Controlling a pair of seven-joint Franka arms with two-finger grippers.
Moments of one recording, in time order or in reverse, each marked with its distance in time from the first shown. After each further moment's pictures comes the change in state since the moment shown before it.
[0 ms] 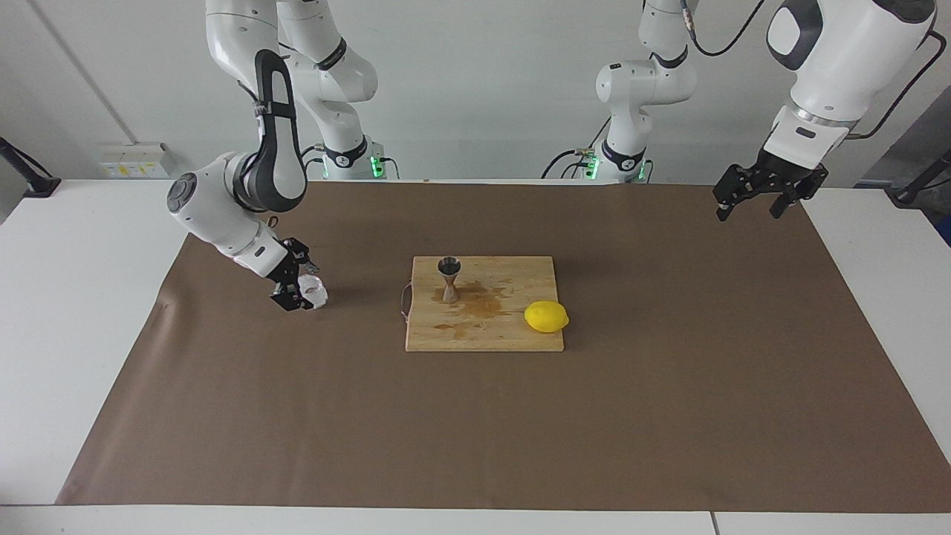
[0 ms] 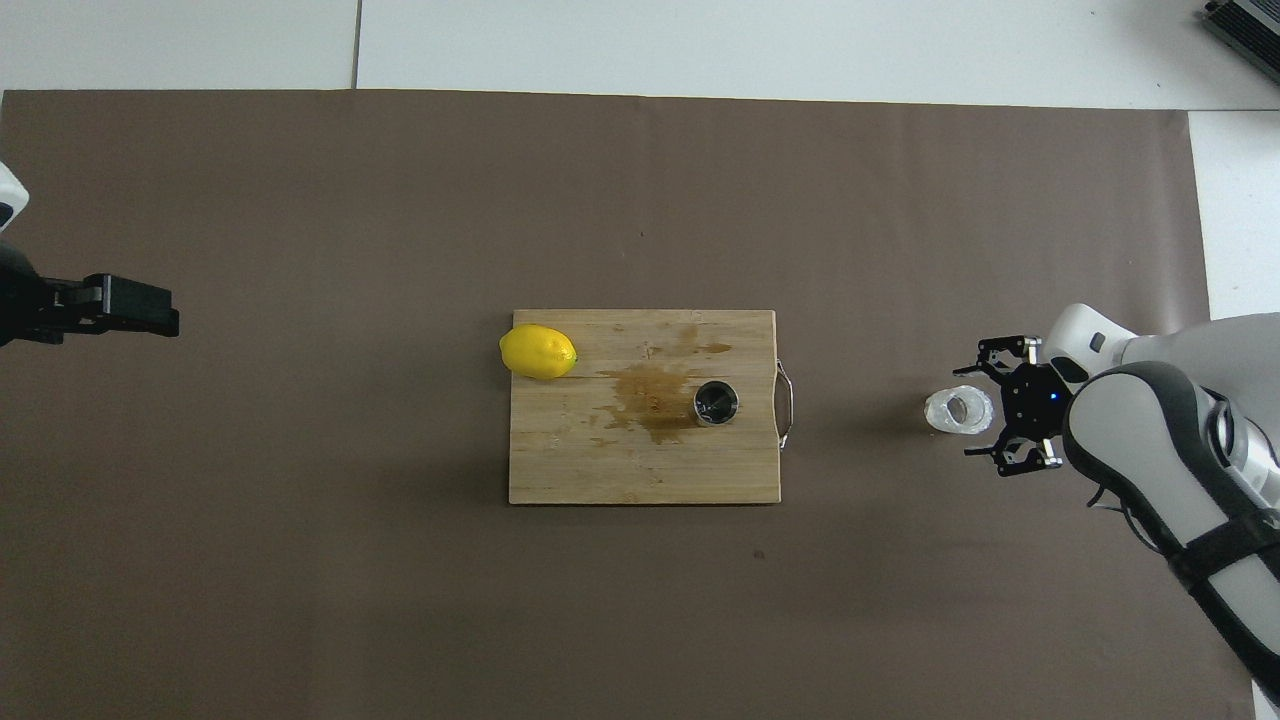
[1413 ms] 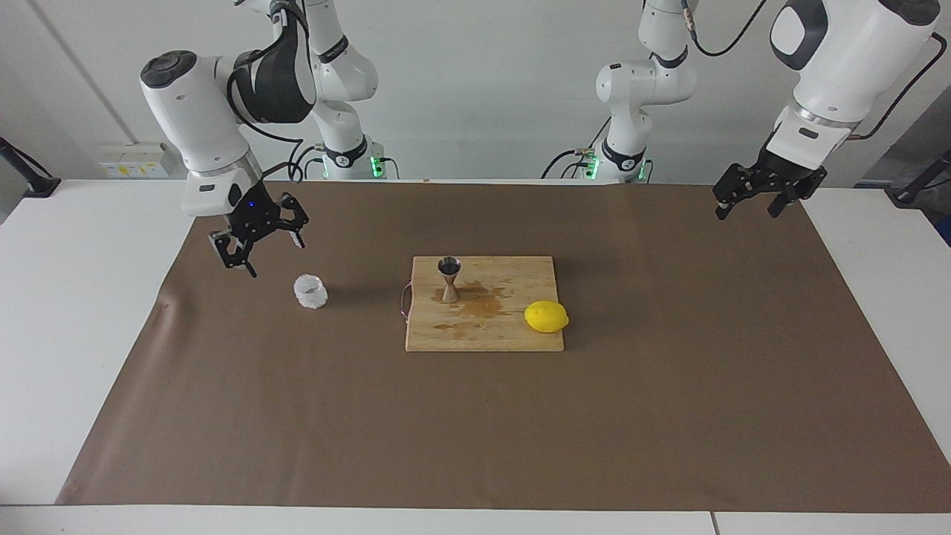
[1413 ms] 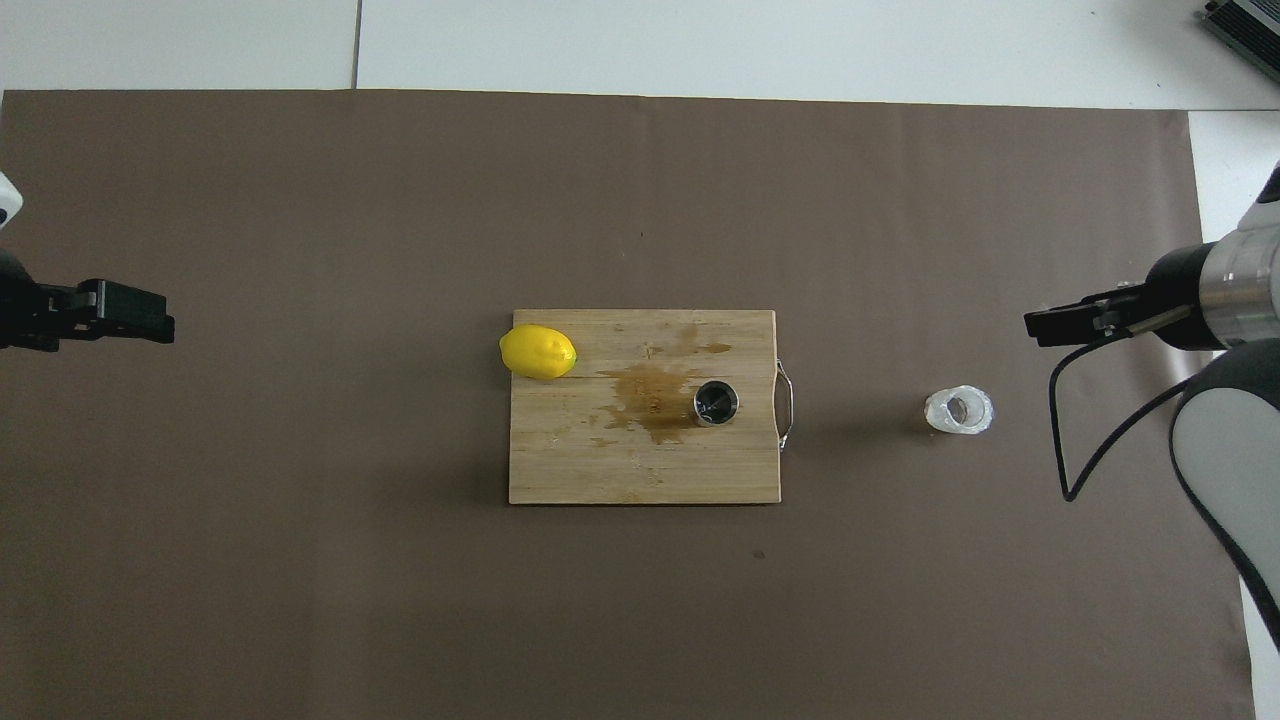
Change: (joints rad) left arm 0.003 0.000 0.007 -0.001 -0.001 -0.022 0.001; right arm 0.079 -0.123 0.030 0.395 -0.370 -0.230 1.785
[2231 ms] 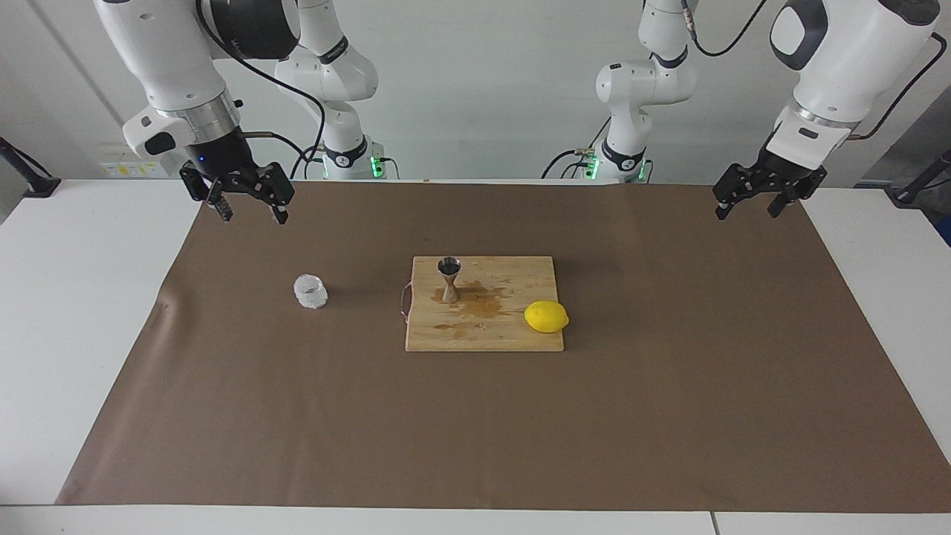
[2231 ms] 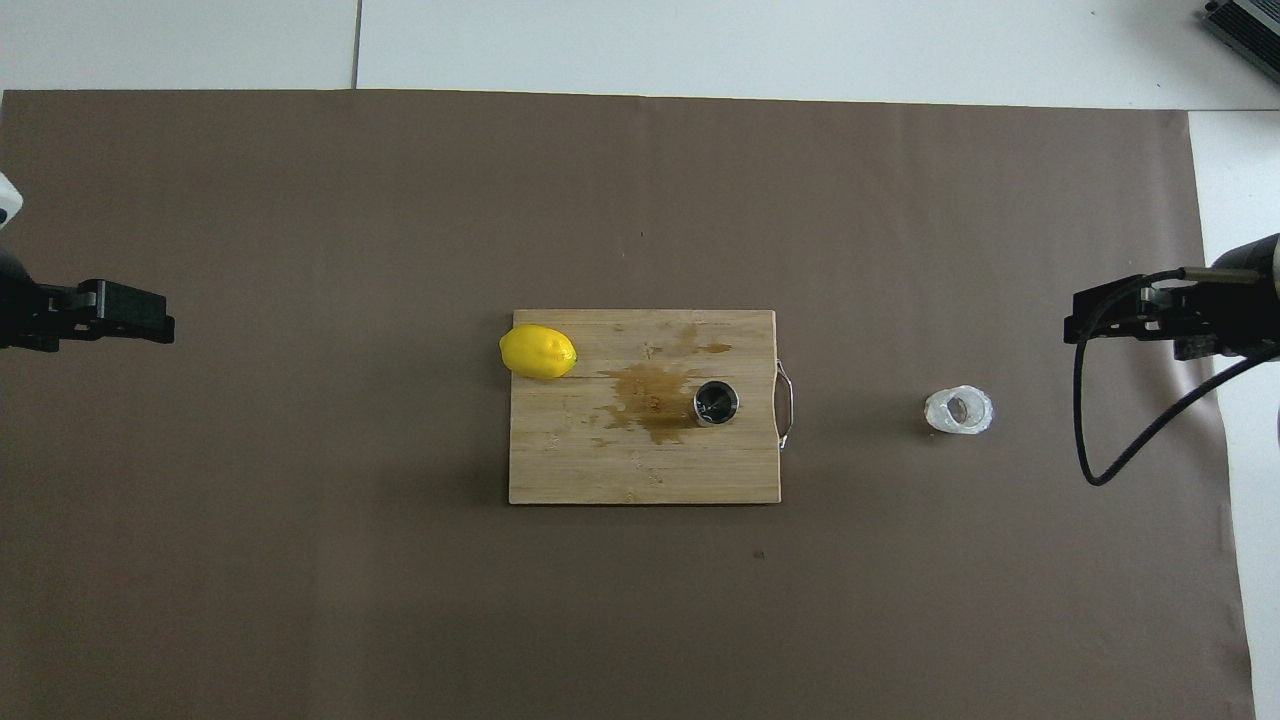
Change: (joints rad) left arm 0.000 0.000 0.000 0.000 0.000 0.000 0.000; right arm 0.015 0.034 -0.002 0.214 -0.029 -0.361 0.372
